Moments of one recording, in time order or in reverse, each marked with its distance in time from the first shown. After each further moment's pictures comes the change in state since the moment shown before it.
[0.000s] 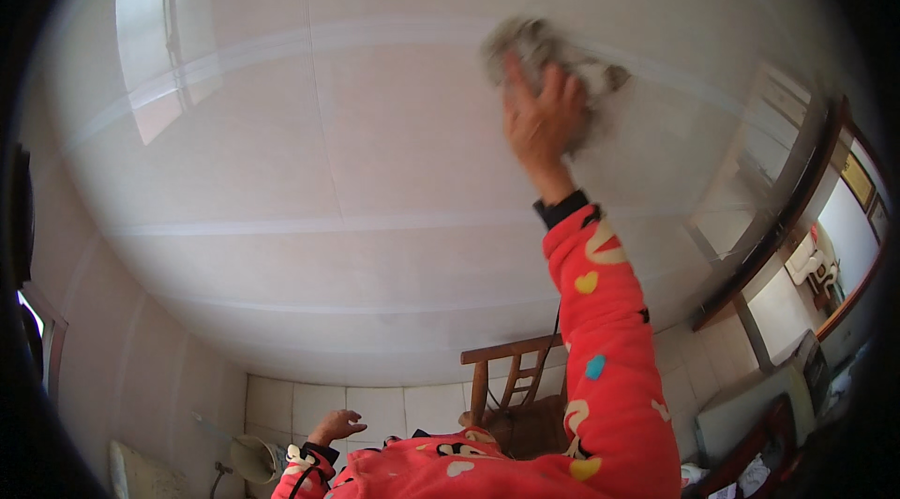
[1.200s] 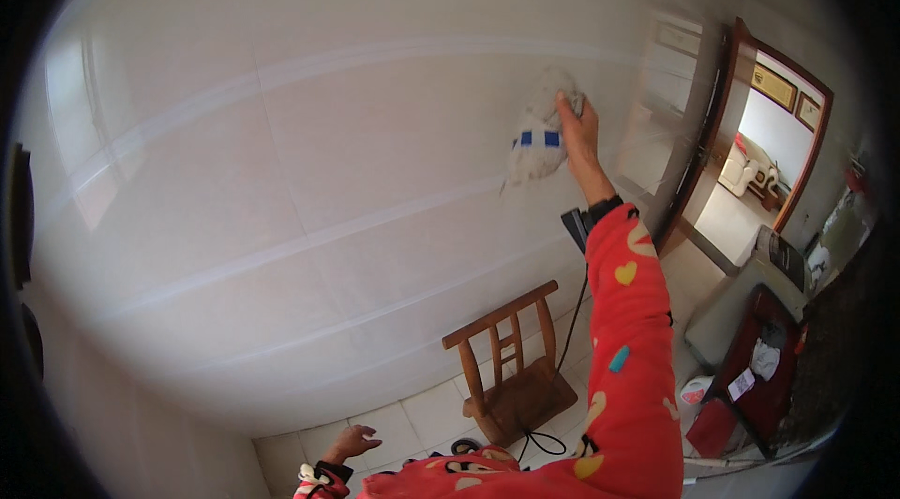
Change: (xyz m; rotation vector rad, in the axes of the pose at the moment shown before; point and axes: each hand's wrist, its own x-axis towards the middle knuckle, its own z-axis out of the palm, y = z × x) left_hand 0.000 -0.015 -0.023 -0.004 -0.142 0.282; right_hand -0.028 0.110 -0.140 0.757 -0.141 1.002
